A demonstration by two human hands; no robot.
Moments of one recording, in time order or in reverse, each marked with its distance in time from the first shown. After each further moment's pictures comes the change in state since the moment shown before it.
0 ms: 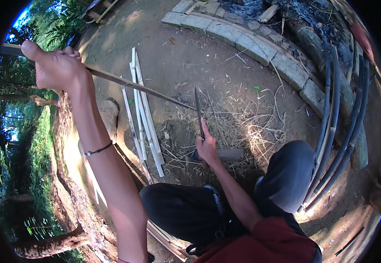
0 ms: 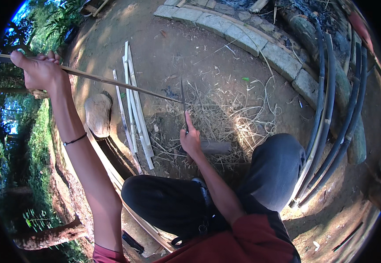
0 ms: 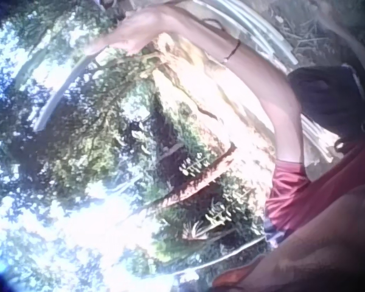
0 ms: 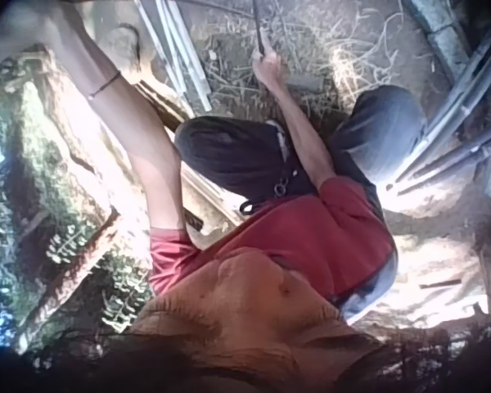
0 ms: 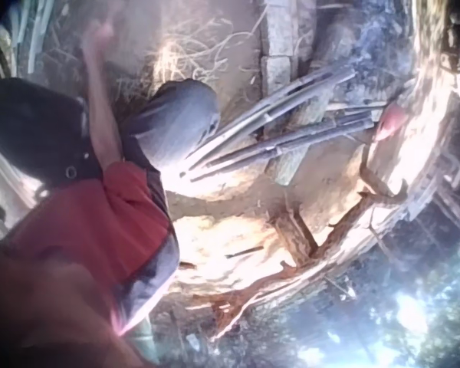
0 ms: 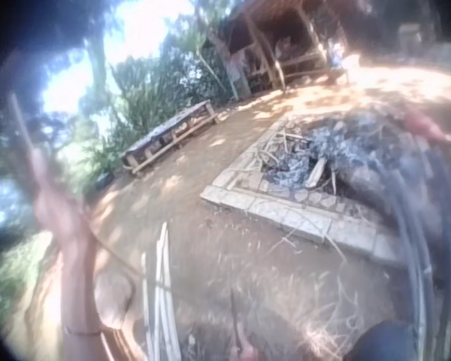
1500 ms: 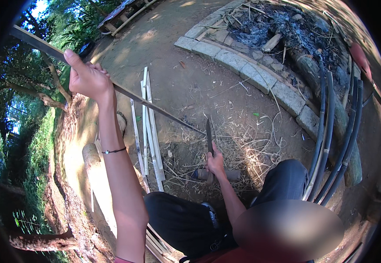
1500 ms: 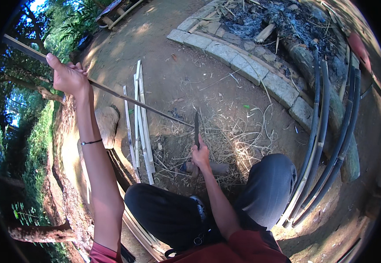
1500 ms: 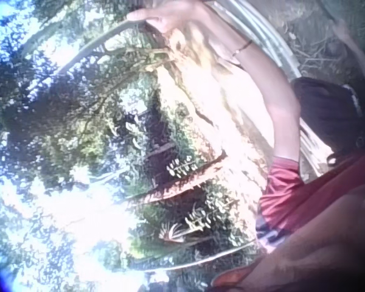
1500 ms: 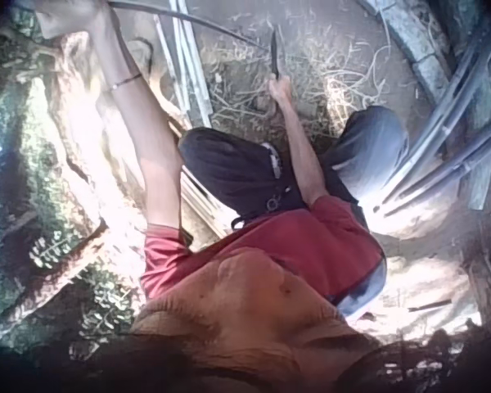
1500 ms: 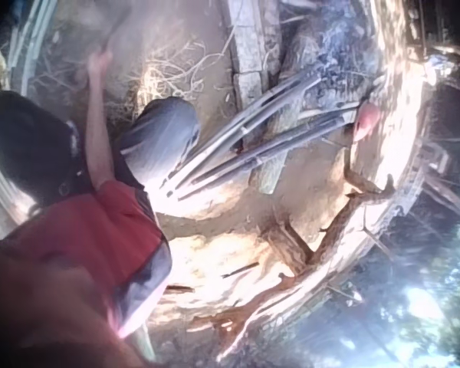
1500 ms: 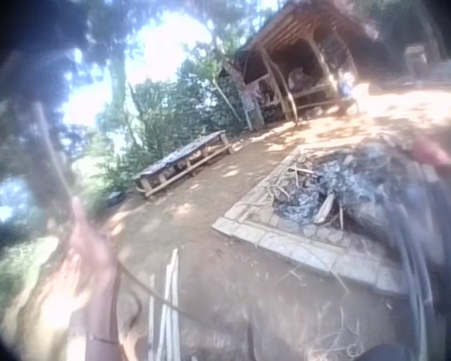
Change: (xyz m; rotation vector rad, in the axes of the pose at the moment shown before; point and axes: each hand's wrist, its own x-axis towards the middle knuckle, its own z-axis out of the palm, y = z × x) left_hand 0.014 -0.003 -0.011 0.001 0.041 0.019; right_hand 0.018 0.016 -0.015 0.326 -0.077 0.163
